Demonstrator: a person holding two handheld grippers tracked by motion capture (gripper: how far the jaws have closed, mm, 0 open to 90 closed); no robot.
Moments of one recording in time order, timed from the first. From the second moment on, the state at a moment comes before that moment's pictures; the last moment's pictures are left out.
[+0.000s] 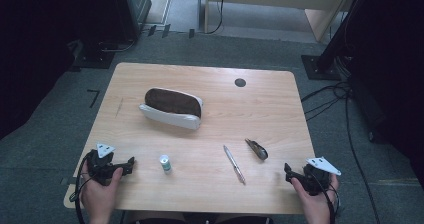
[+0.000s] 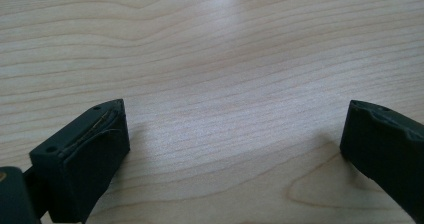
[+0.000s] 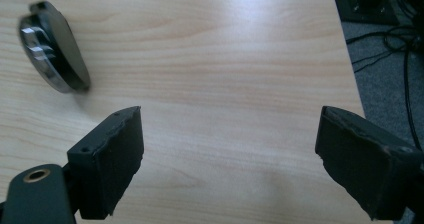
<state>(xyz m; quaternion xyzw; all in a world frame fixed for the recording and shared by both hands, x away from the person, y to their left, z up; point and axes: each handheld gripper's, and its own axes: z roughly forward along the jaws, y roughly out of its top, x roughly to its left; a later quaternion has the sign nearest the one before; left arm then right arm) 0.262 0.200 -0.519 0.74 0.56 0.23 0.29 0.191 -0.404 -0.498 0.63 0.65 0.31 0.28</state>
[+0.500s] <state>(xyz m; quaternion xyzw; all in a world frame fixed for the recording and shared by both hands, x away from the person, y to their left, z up) 0.262 0.200 -0.519 0.74 0.56 0.23 0.29 0.204 -0.390 -0.468 0.61 0.66 0.32 0.30</state>
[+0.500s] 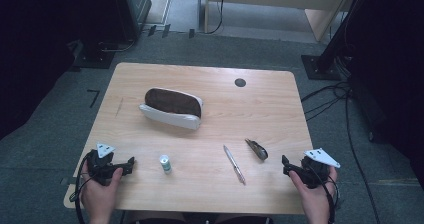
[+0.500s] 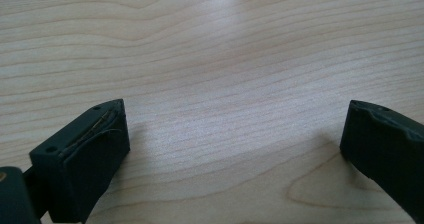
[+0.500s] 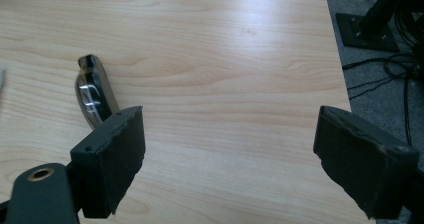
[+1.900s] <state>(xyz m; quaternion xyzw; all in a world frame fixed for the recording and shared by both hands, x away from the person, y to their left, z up) 0.262 0.200 -0.519 0.74 0.56 0.23 0.29 0.261 -0.296 -0.419 0.51 0.72 0.39 0.28</state>
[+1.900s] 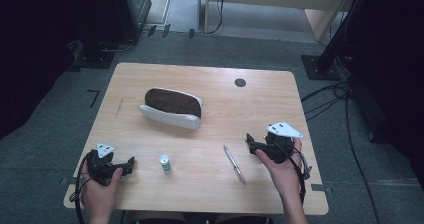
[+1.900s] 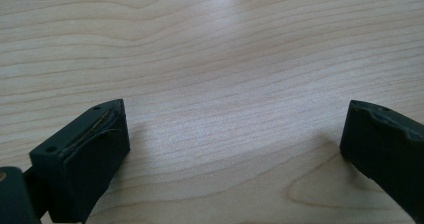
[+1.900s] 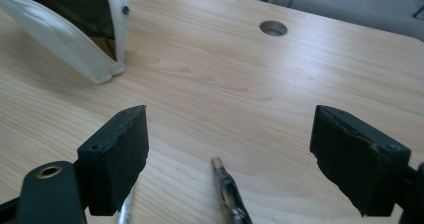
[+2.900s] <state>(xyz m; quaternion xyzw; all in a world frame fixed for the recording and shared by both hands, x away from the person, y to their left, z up) 0.262 0.200 -0.519 0.74 0.56 0.23 0.29 0.319 -0.181 -0.437 0.33 0.79 0.48 0.19</state>
